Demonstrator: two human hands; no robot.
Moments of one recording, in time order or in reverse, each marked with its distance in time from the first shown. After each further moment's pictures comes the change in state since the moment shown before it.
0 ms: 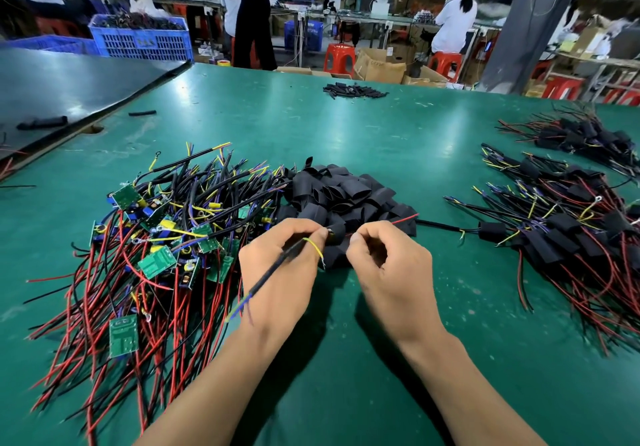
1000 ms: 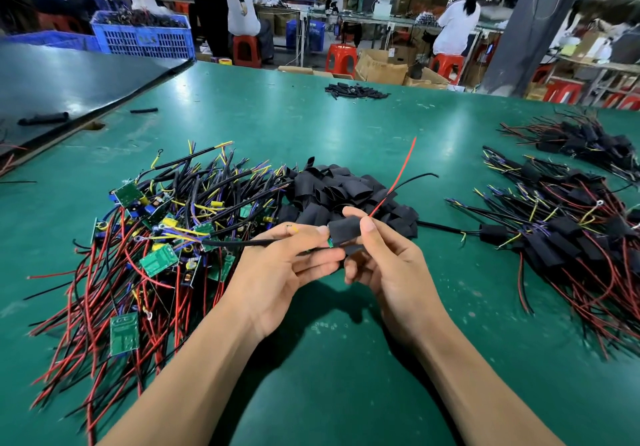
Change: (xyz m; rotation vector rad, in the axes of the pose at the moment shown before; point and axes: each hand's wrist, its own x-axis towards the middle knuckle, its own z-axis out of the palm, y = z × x) left_hand 0.015 -0.001 -0.018 -0.610 -0.345 -0.450; right_hand 0.005 -0.004 0.001 0.824 -0.265 0.354
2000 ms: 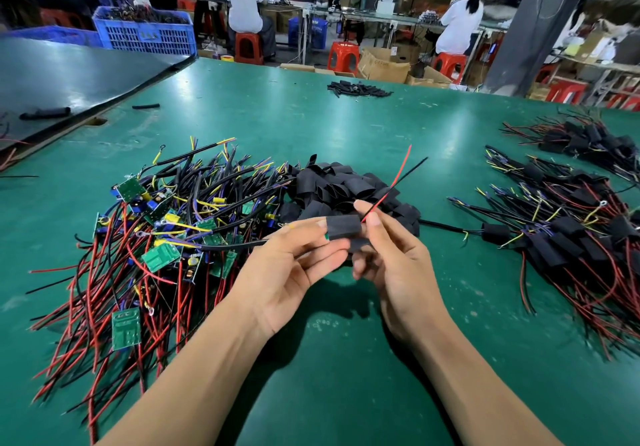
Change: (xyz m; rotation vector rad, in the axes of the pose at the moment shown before) left_hand 0.002 0.000 0.008 -0.203 0.035 -0.114; right_hand 0.004 0.006 0.000 -0.011 0.115 -0.044
